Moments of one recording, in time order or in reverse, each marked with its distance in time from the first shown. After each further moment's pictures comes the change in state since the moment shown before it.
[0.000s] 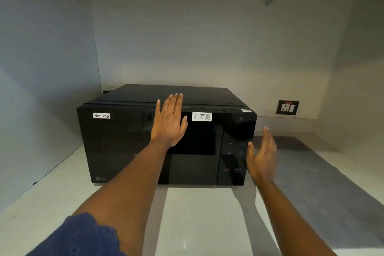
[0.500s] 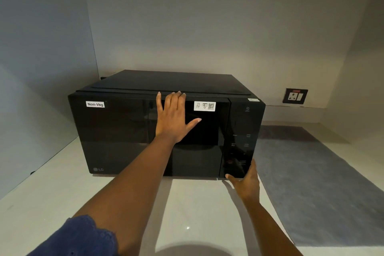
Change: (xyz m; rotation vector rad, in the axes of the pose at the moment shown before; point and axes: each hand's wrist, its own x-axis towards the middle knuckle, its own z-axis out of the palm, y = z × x) left_hand 0.002 0.007 0.024 0.105 -0.046 -0.045; right_hand -0.062 0.036 0.054 0.212 -0.317 0.437
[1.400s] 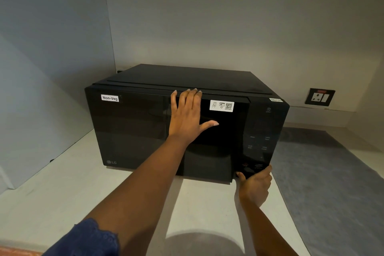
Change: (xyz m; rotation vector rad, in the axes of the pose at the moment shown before) left_hand -0.002 0.000 0.008 0.012 0.112 0.009; right_hand 0.016 0.011 0.044 -0.142 0.322 0.060
